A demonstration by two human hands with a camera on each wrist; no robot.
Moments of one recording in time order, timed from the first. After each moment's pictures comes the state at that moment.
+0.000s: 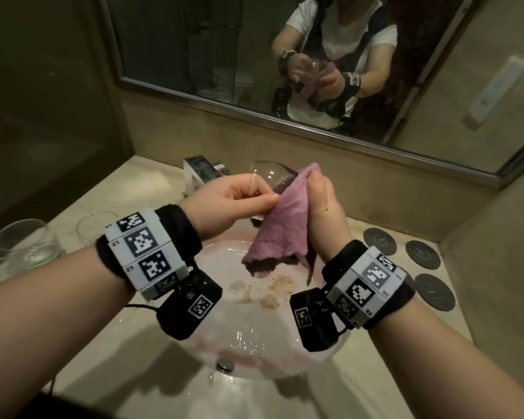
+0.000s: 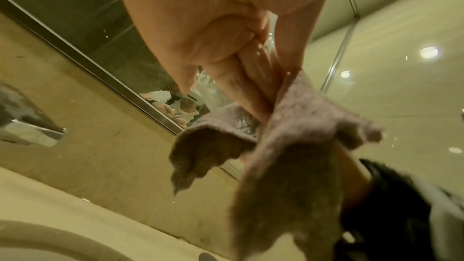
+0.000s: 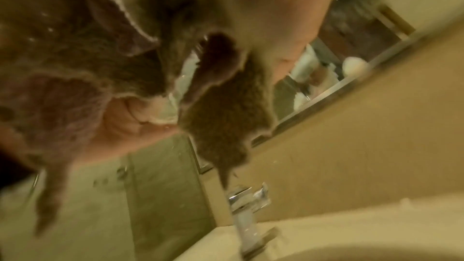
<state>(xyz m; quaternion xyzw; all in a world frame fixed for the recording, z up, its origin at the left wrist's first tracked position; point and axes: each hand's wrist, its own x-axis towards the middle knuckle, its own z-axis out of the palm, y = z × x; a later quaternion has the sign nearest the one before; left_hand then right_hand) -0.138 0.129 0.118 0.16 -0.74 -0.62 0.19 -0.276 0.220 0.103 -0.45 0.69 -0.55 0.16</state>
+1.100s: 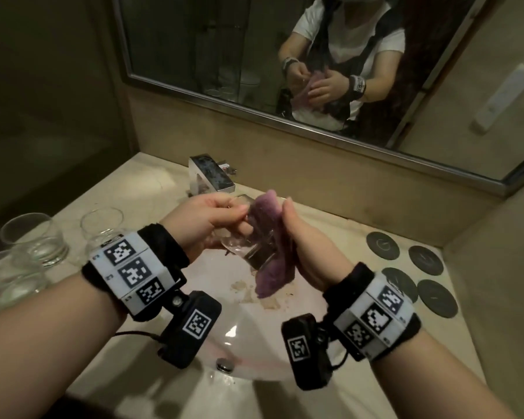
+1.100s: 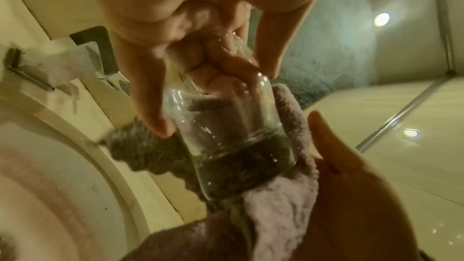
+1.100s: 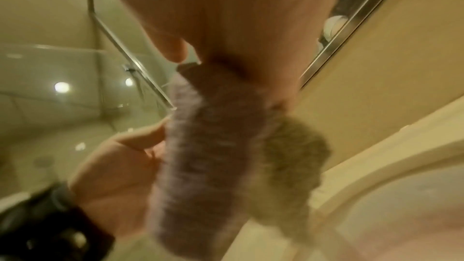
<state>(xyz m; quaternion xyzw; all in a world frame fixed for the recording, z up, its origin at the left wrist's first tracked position) -0.118 0.125 0.096 0.27 -0.57 -0.75 0.19 -0.243 0.237 0.097 -0.43 0.62 -0.47 0.46</state>
